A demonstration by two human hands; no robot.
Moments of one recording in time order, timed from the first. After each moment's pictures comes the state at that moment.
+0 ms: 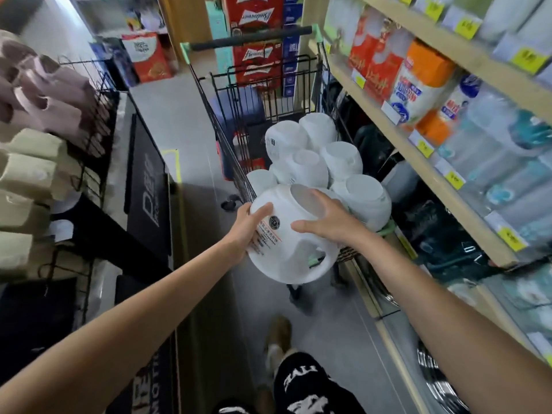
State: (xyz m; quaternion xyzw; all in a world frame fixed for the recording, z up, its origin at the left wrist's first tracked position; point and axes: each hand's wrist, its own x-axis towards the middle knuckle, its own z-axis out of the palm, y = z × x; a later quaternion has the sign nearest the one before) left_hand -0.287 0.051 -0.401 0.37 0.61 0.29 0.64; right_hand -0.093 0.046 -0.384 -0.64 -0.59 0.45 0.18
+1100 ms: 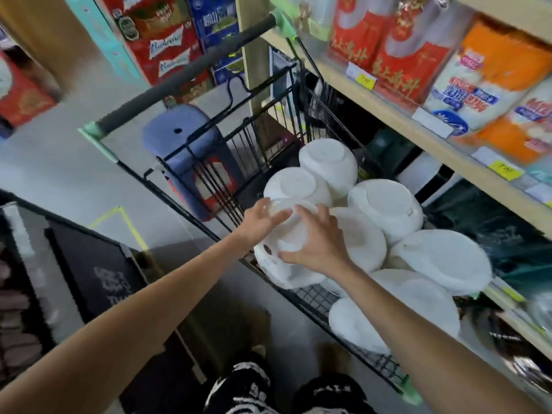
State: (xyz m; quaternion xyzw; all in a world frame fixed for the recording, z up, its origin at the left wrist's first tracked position) left_hand -0.315 0.498 -0.468 0.61 0.53 0.01 0.59; right_hand -0.197 0.390 -0.466 -0.81 -0.51 0.25 0.12
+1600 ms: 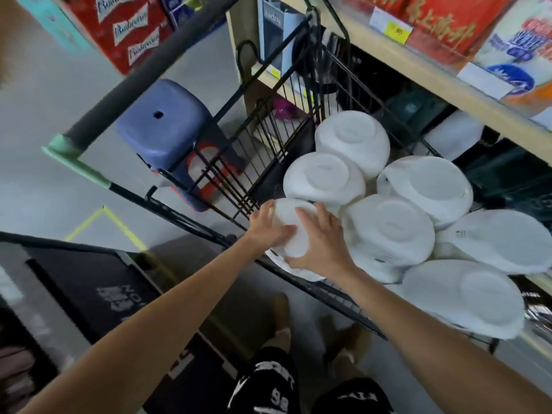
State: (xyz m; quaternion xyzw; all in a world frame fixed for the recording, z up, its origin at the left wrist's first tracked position) left_hand -0.345 0.575 -0.545 0.60 0.52 -0.09 0.60; right_hand -0.247 0.458 -0.550 -0.83 -0.50 0.23 0.06
